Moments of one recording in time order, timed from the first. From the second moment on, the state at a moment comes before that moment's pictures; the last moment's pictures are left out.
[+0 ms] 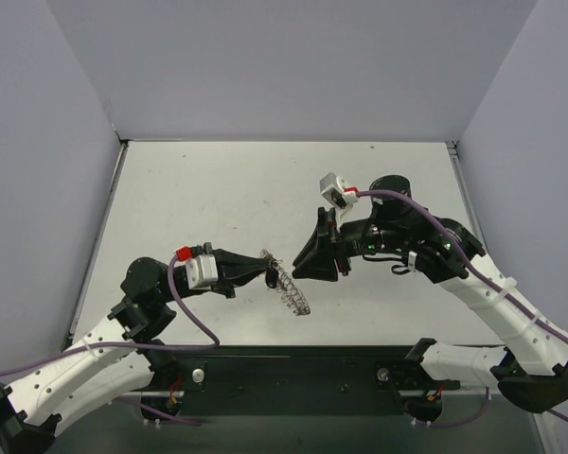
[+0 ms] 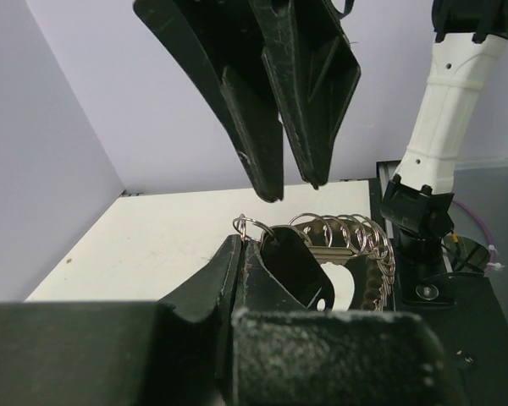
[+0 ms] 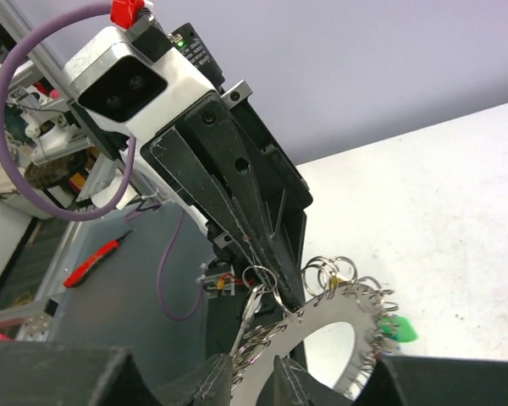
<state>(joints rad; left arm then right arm) -0.82 0.67 0.61 0.42 0.56 0.03 0.80 1.13 1.38 -0.67 -0.75 0.06</state>
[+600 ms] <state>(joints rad) -0.82 0.69 0.61 0.40 0.72 -0.05 0.76 1.06 1.28 -0.55 -0.92 -0.11</state>
